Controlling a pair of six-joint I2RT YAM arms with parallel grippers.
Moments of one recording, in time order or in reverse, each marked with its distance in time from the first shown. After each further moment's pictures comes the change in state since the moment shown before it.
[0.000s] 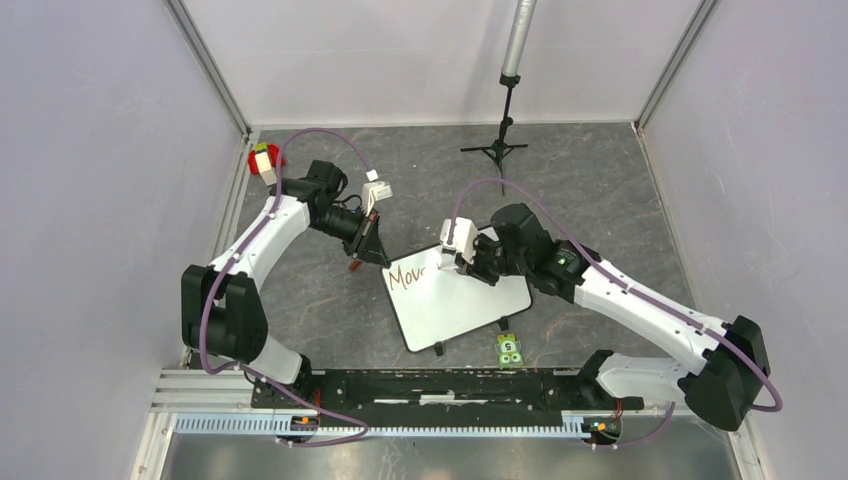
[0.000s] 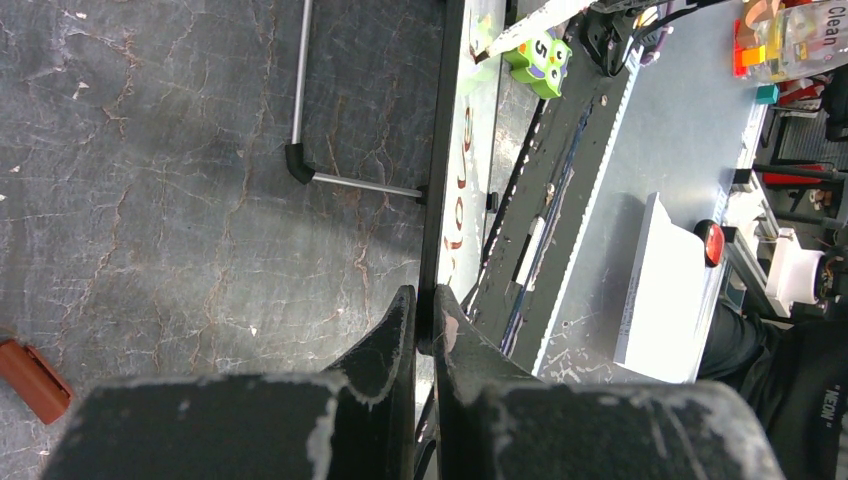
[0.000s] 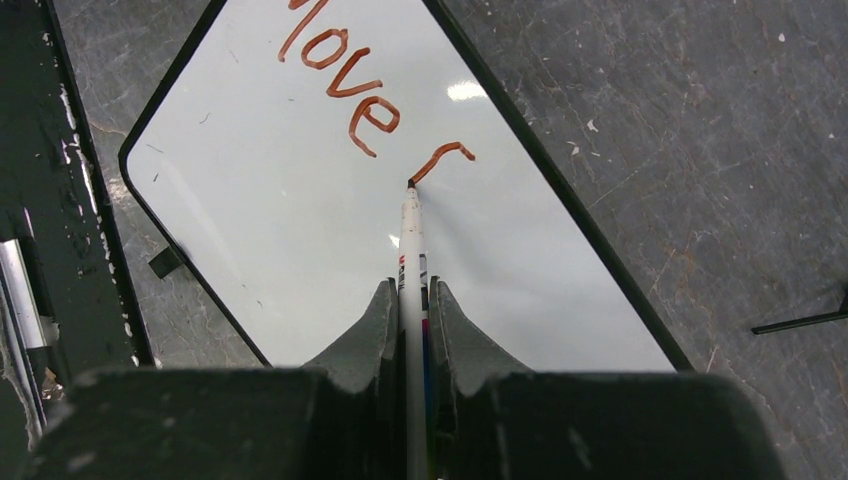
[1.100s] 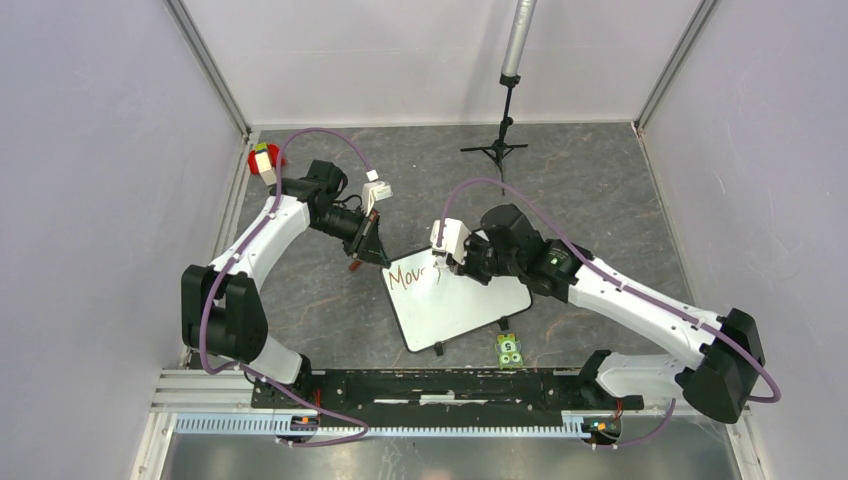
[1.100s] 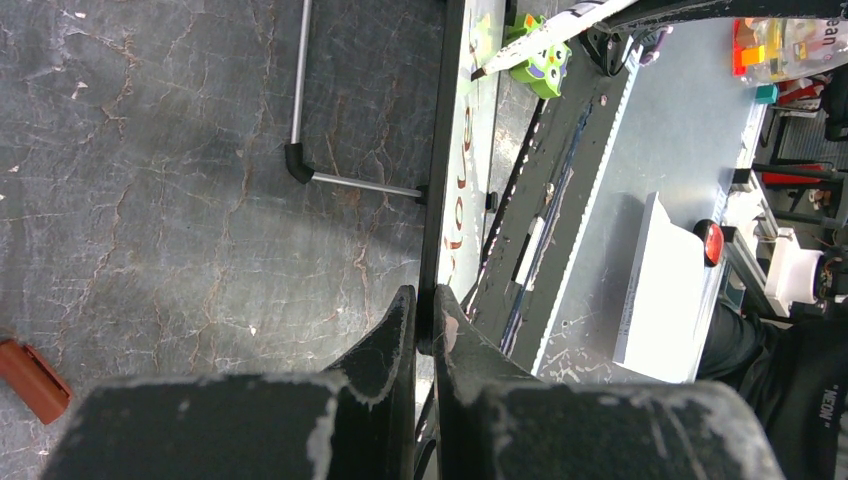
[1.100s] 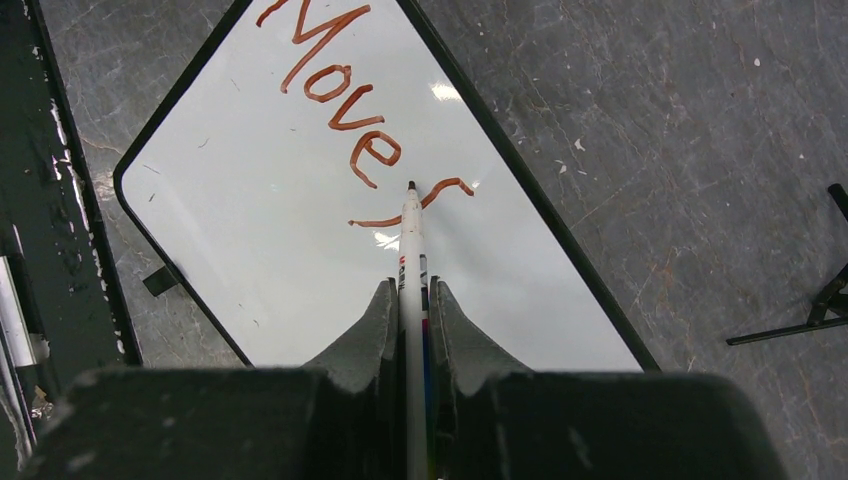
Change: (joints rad) left arm 0.000 0.000 0.002 -0.002 0.000 0.000; right arm 0.061 0.029 0.038 0.001 0.057 0.003
